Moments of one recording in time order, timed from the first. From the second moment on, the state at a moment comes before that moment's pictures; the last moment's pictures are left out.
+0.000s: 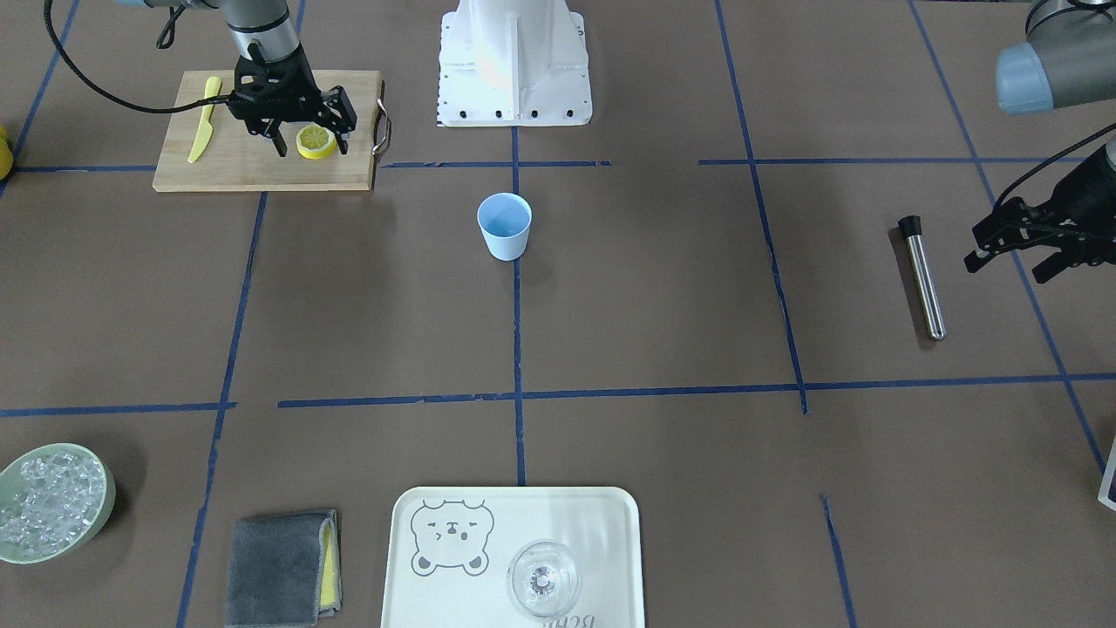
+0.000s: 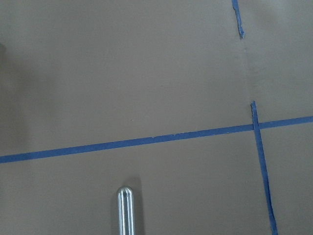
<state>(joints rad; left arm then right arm) -1.24 -1.64 -1.78 -1.86 -2.35 -0.50 0.12 -1.70 2.19 -1.26 1.49 1.47</state>
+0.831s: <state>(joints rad) -1.24 -1.64 -1.78 -1.86 -2.35 -0.50 0.06 -1.70 2.17 -1.28 1.50 1.48</state>
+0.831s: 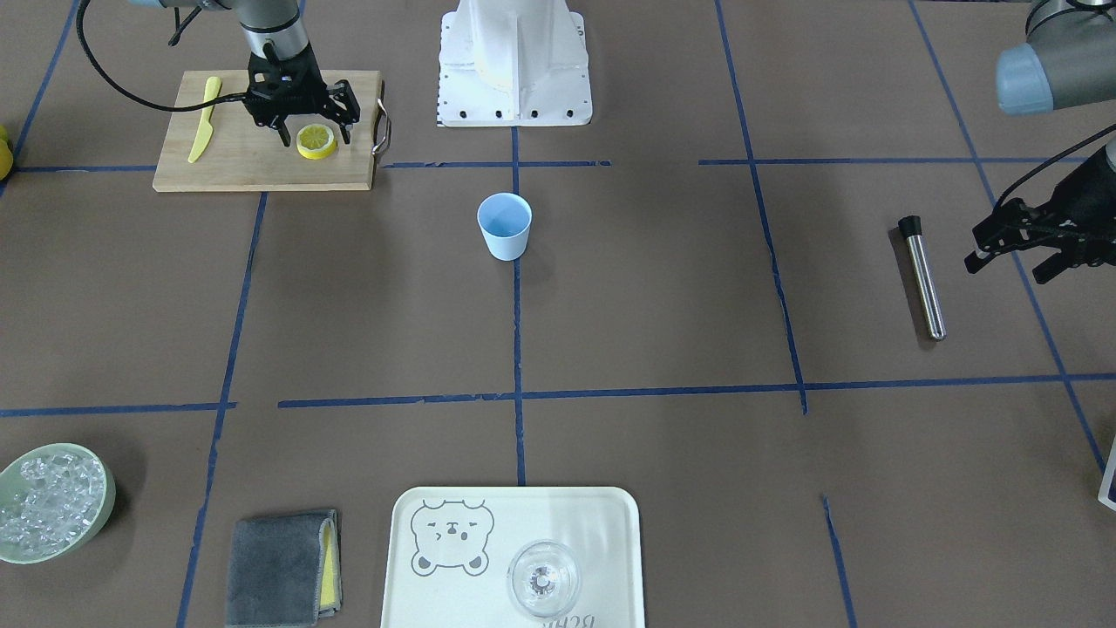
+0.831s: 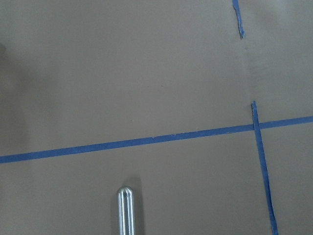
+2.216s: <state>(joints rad) -1.24 -1.65 -1.77 -1.86 -2.35 -0.50 0.06 -1.71 2.17 -1.28 1.53 1.49</state>
